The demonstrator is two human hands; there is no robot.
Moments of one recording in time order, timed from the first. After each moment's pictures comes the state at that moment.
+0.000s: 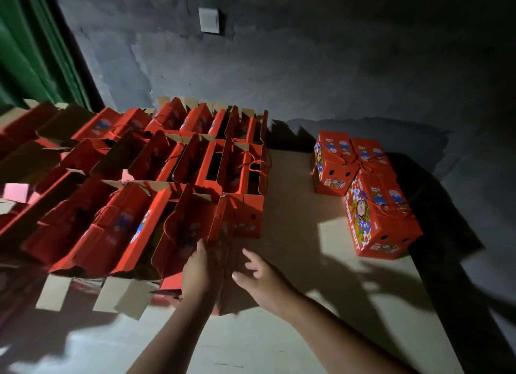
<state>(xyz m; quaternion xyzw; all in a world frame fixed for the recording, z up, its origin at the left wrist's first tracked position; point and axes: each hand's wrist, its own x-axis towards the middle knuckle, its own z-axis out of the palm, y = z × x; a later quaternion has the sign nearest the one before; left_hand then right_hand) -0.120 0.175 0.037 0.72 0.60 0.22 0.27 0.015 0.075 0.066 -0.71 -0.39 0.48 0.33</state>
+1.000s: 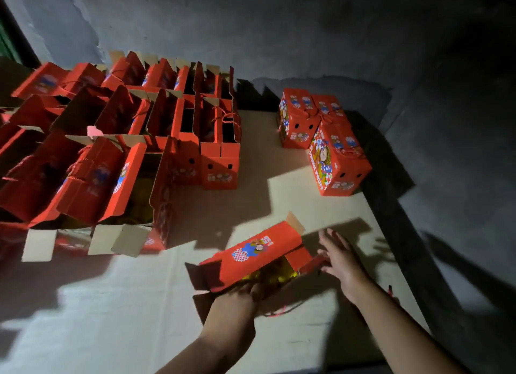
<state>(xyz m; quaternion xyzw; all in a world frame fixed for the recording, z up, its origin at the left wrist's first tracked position) -0.203 -0.031 0.020 0.94 0.25 0.04 0.21 0.051 -0.128 0.071 -0.80 -0.06 0.33 0.50</state>
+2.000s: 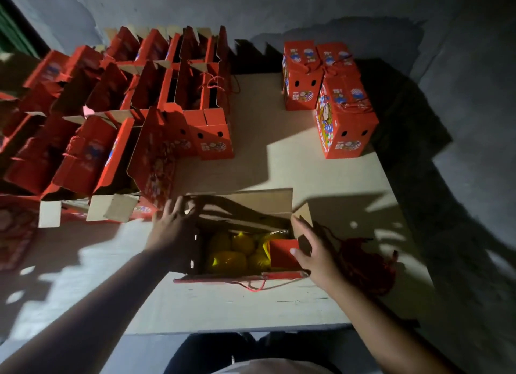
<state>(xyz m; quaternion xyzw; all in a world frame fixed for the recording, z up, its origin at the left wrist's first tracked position) -0.186 0.044 0.048 0.91 0.39 -0.11 0.03 0.064 -0.204 -0.027 -0.77 -0.38 0.33 0.39</state>
